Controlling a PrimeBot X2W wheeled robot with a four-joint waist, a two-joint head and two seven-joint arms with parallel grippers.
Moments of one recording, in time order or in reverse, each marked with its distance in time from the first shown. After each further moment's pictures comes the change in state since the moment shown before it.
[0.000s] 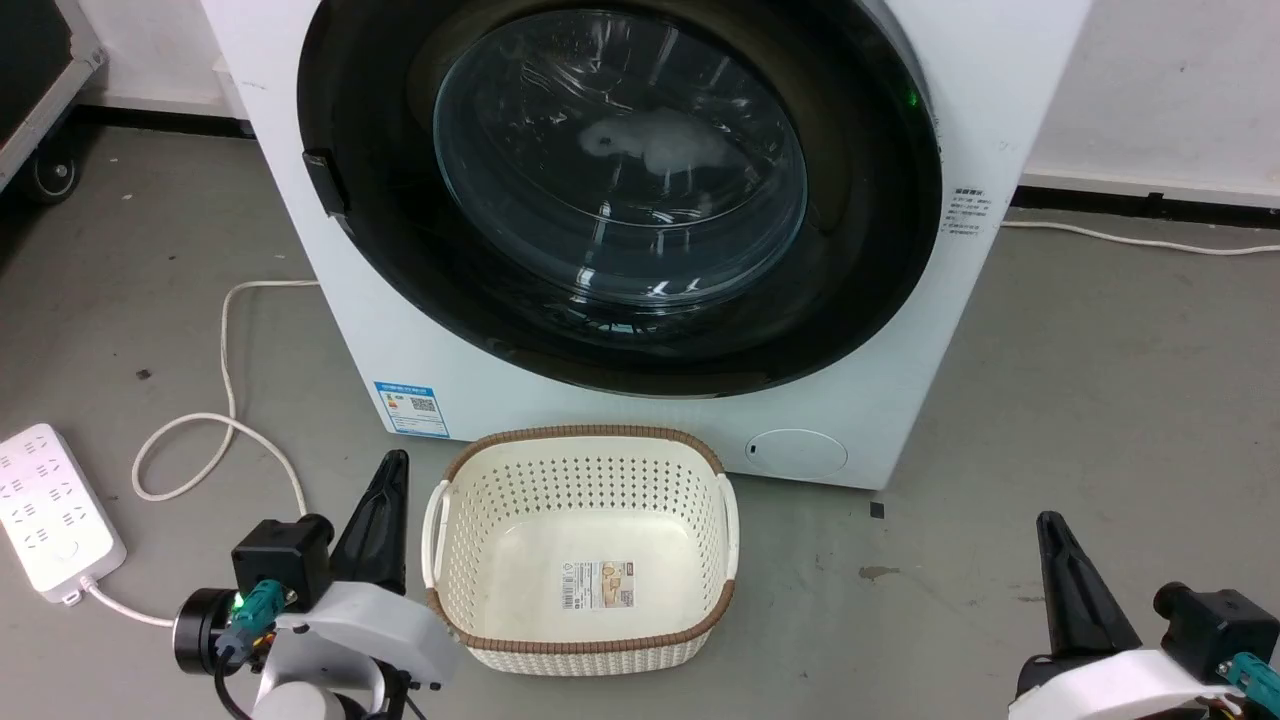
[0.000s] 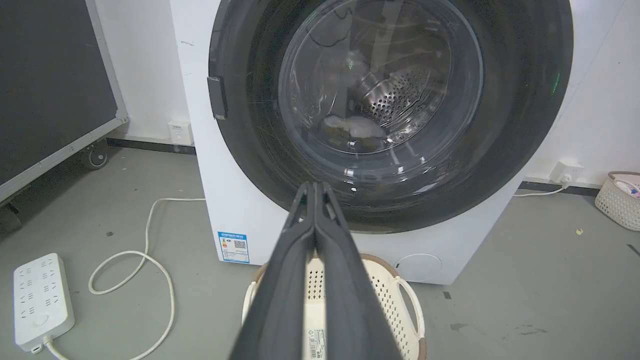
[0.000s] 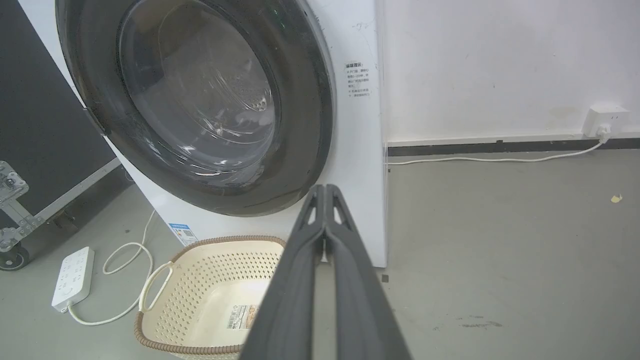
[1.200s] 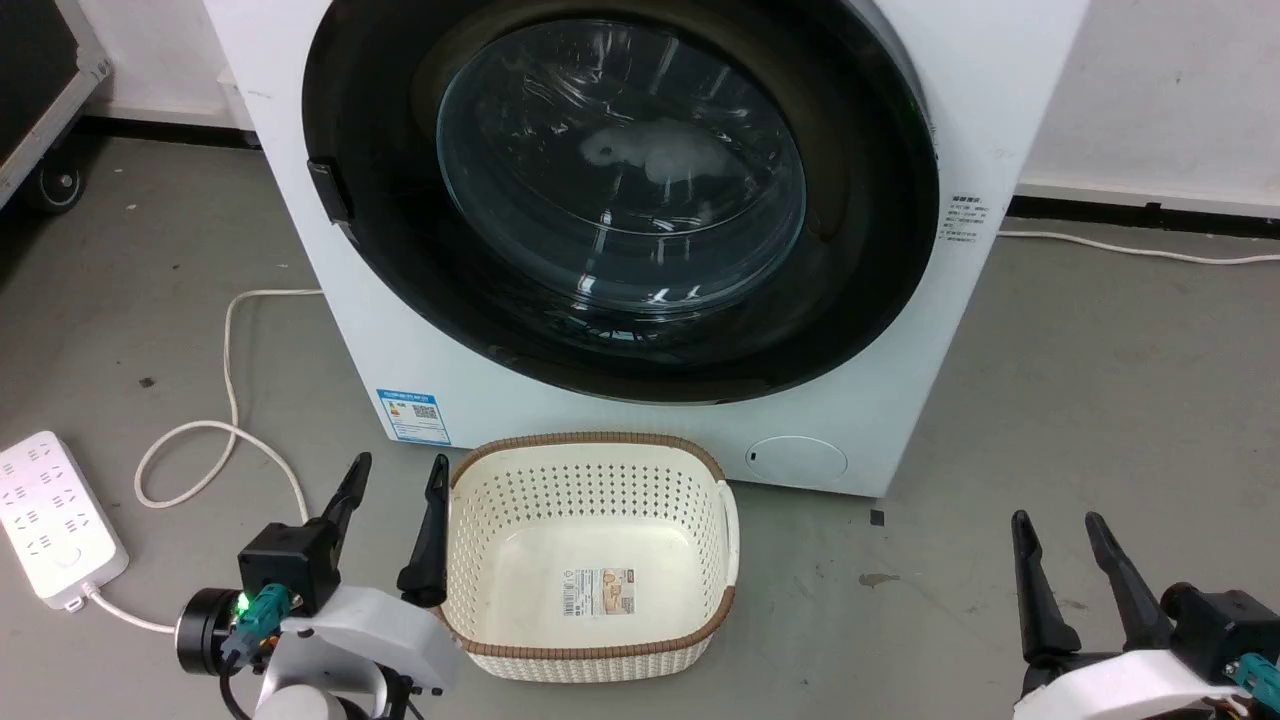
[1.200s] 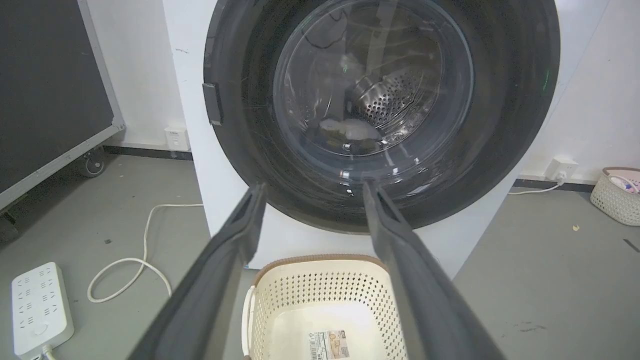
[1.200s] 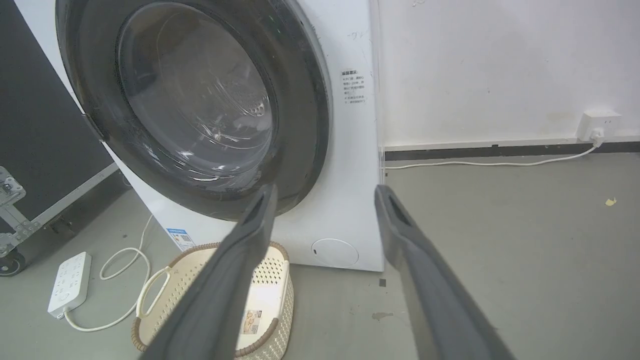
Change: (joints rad) left arm 0.005 -0.003 0.003 0.001 0.018 -0.015 -0.001; right arm 0.001 0.000 -0.011 -0.003 0.000 0.000 0.002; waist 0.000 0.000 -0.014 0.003
